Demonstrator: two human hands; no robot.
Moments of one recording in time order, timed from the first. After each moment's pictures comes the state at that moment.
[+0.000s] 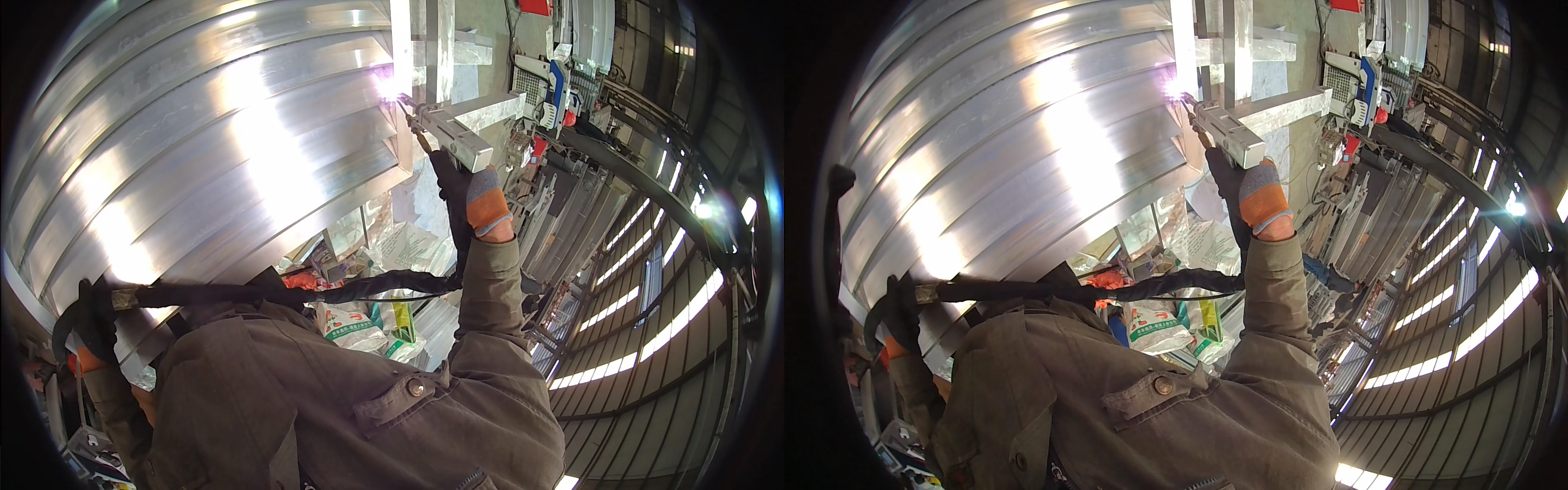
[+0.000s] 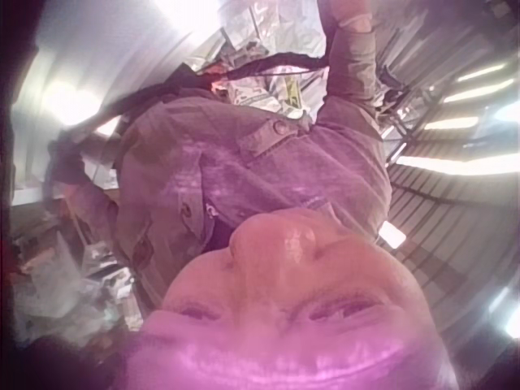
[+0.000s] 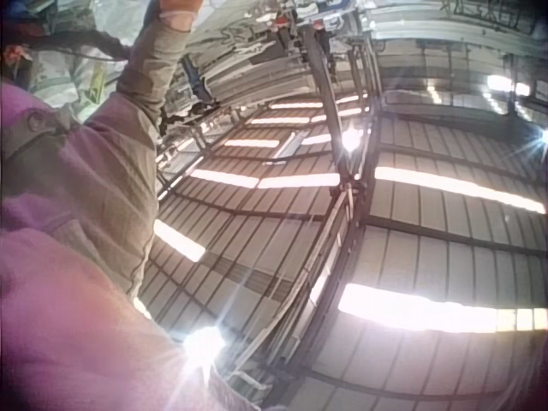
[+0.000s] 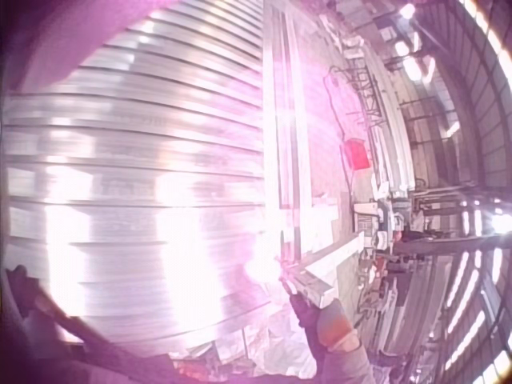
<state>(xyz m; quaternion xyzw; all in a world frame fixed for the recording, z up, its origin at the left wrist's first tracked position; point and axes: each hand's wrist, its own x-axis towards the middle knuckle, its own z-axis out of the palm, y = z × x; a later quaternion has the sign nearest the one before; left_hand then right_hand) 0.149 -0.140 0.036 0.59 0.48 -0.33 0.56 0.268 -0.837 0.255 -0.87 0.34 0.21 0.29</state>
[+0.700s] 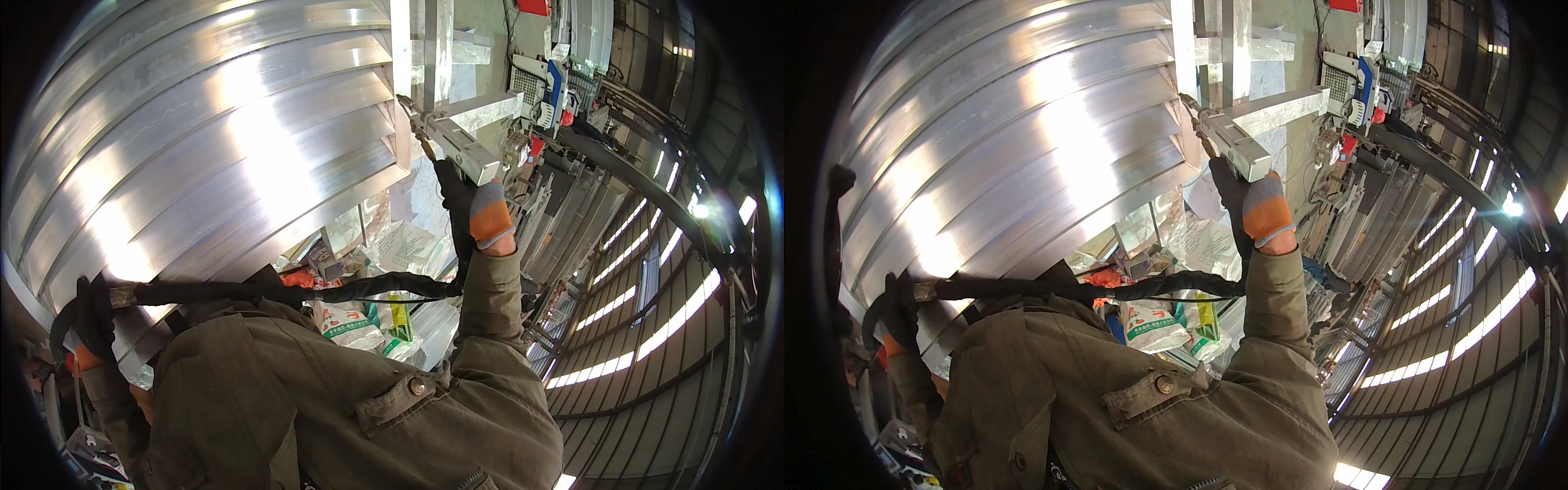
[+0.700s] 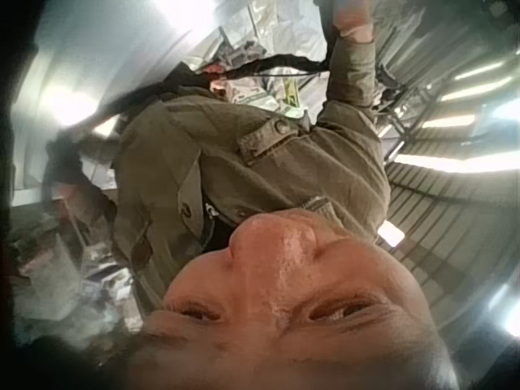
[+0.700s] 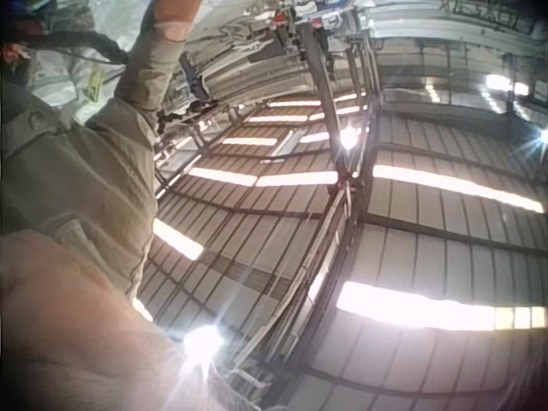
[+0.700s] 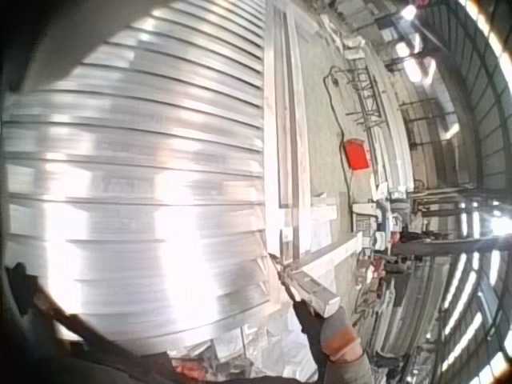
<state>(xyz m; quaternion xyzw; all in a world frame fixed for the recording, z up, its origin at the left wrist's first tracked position) 0.149 -0.139 0.037 0.59 0.47 -0.34 0.56 0.256 -0.825 0.278 -0.87 0.33 0.19 0.30</state>
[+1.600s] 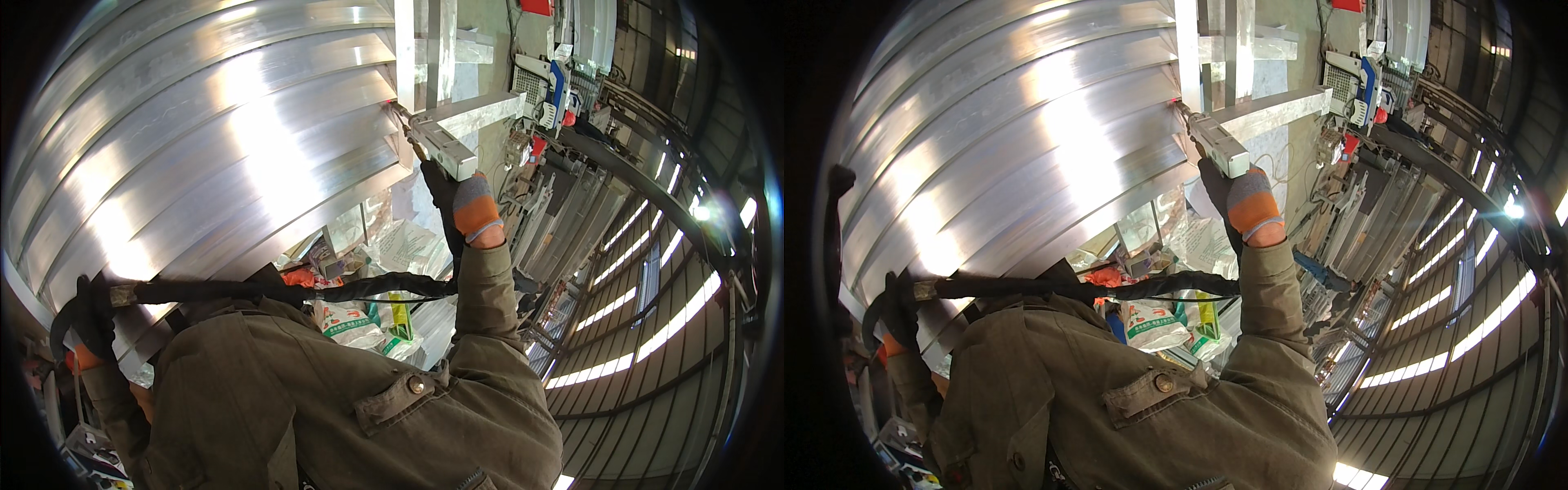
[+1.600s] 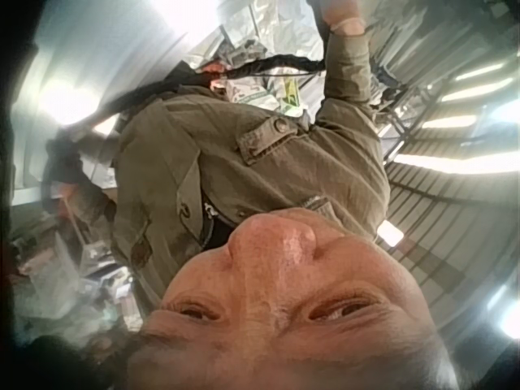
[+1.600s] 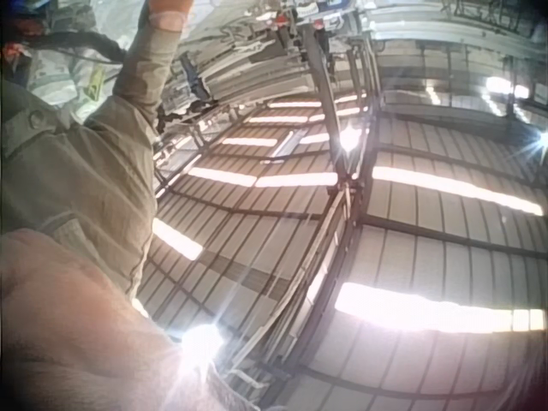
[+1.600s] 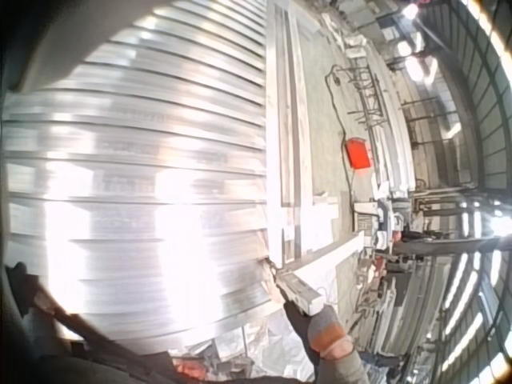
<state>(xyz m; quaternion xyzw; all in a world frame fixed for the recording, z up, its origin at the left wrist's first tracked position) 0.149 -0.143 0.042 0.59 0.46 -0.35 0.56 0.238 -0.854 0.241 -0.92 0.23 0.25 0.18</state>
